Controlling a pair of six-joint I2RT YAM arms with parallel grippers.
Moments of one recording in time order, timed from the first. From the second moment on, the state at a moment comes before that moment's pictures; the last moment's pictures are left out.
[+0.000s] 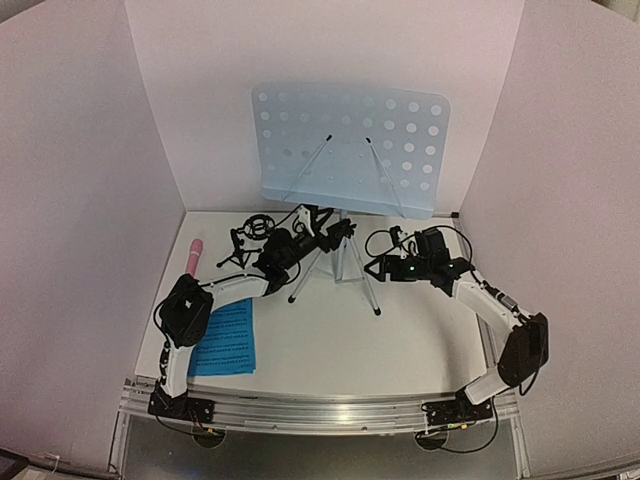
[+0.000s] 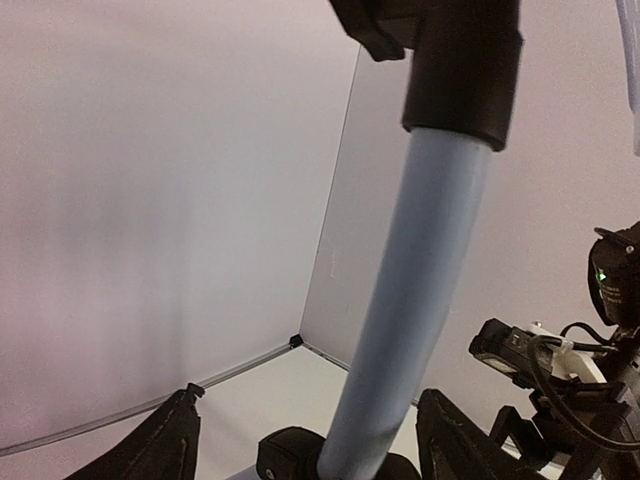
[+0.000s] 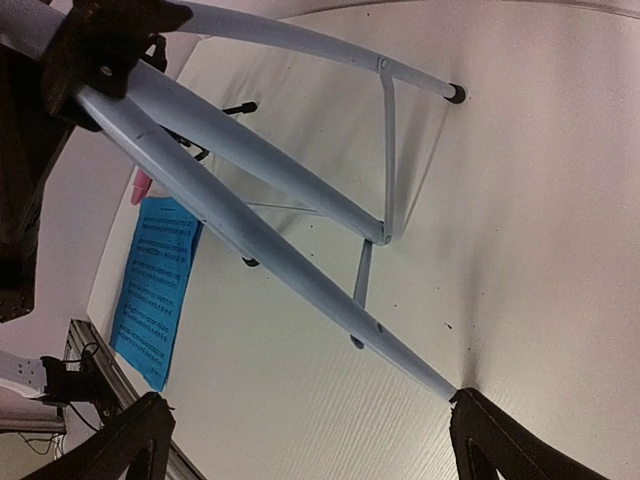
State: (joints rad) left arm -0.77 2.12 1.57 0.82 0.15 -0.26; right arm 0.42 1.52 1.22 -0.41 -0.43 0.40
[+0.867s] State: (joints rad) left arm -0.75 2.18 1.63 0.90 0.28 -0.20; right arm 0.35 1.68 1.47 -0.40 -0.58 0.68
